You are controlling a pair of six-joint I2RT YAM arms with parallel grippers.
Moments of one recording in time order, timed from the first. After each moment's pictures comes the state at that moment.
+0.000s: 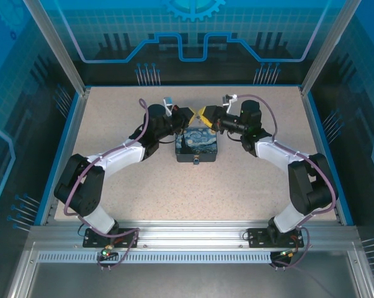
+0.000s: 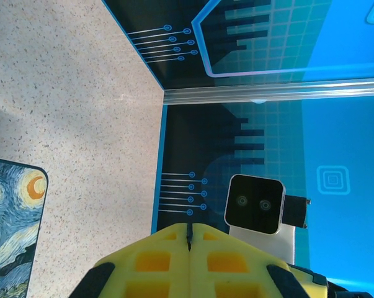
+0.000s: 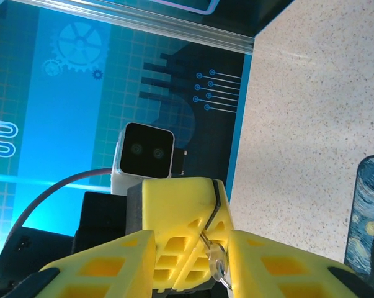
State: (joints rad) left arm -0.49 1.63 1.03 0.42 0.28 -1.41; right arm 0.34 1.61 0.98 0.51 -0.75 1.24
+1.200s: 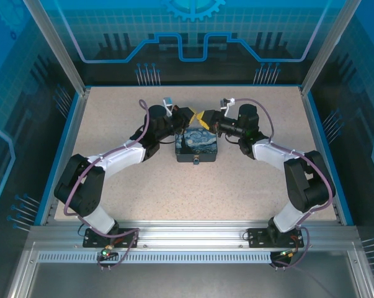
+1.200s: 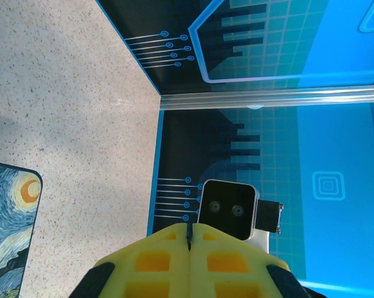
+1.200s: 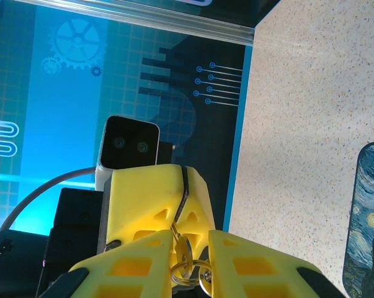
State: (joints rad) left arm -0.49 1.62 1.02 0.43 0.25 -1.43; right arm 0.35 1.64 0.93 0.59 -0.75 1.29
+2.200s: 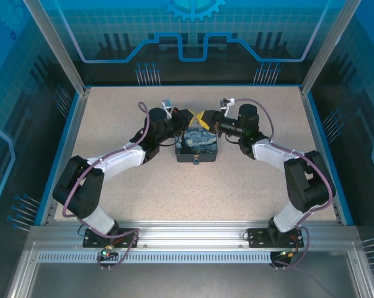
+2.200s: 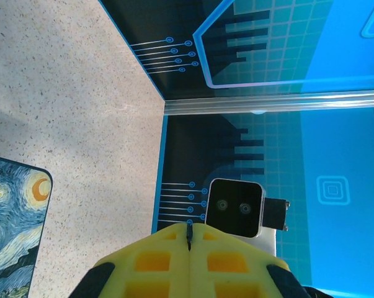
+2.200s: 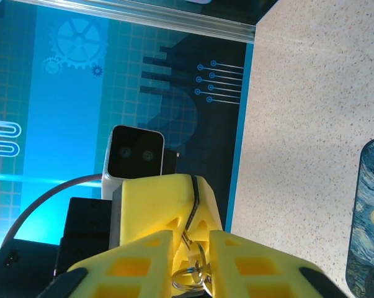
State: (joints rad) left arm -0.51 1.60 0.99 0.44 0.20 -1.42; right arm 0.35 1.64 0.93 0.59 -0.76 1.30
